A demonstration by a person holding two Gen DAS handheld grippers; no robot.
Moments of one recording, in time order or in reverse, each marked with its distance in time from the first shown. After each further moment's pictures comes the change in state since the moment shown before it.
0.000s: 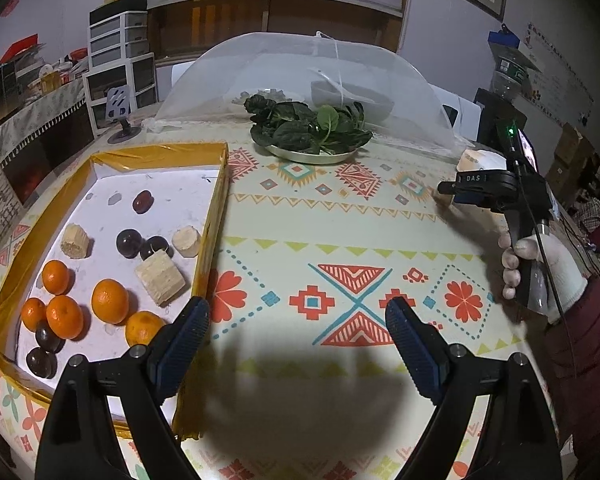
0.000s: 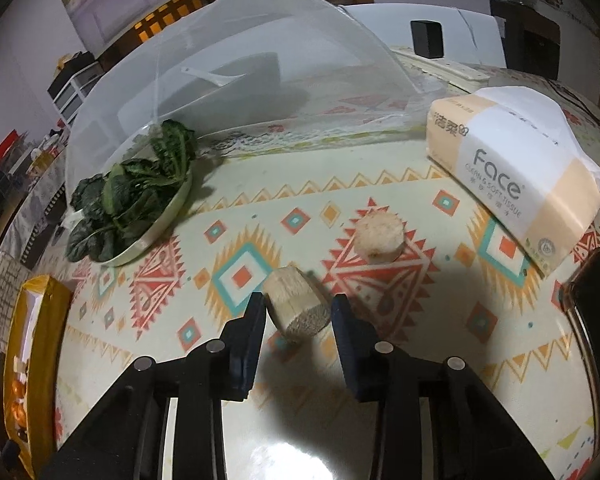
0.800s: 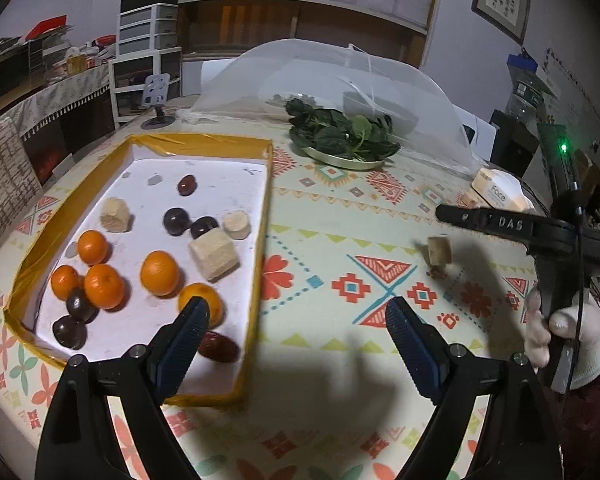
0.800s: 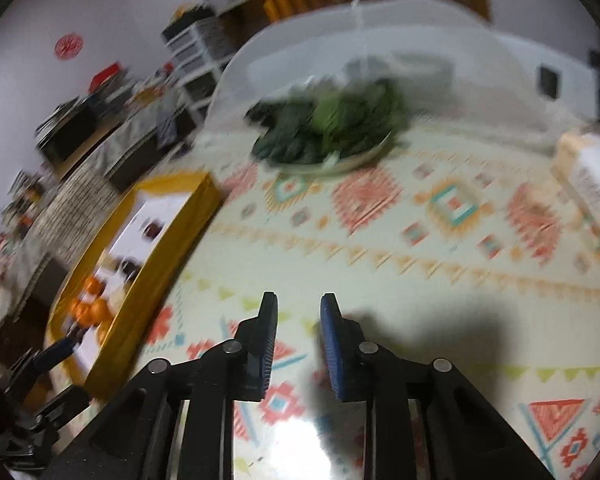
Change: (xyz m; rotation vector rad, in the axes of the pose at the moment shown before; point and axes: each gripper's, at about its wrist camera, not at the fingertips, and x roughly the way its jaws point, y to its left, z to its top) left arm -0.024 0.039 -0.017 -0.090 -0.029 0.021; right arm -0.060 0.115 -0.076 -0.238 -0.009 0.193
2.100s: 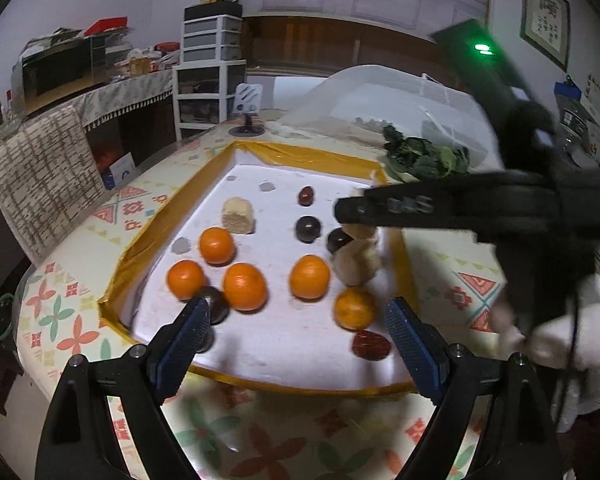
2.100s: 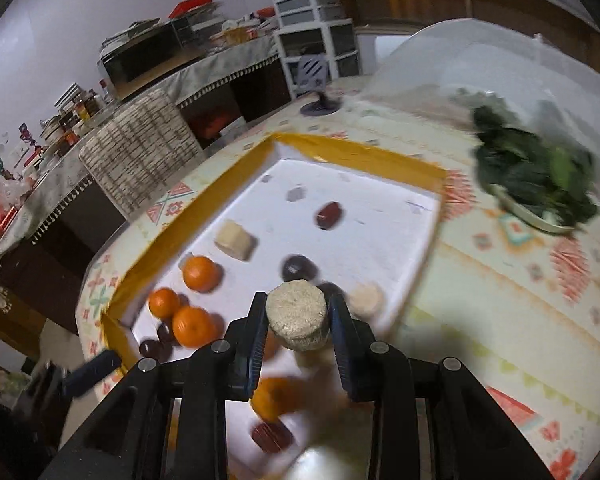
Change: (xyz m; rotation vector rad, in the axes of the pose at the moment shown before) left arm -0.027 0.090 -0.011 -0.088 -0.079 0.178; right arm 0.087 0.232 0.006 -0.294 0.154 0.170
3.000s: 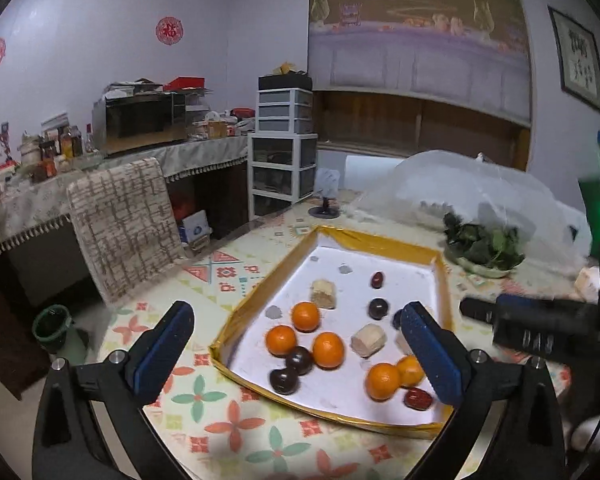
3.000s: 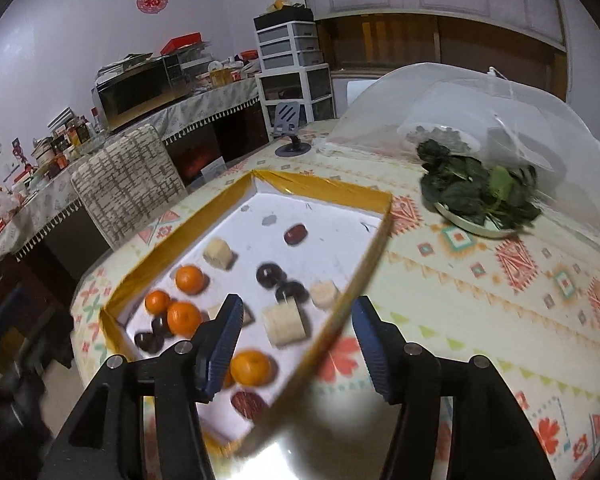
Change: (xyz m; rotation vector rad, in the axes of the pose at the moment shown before) left arm -0.072 0.013 -0.001 -0.085 -0.291 0.228; right arm -0.080 -0.014 -0.054 0.006 -0.188 -0.101
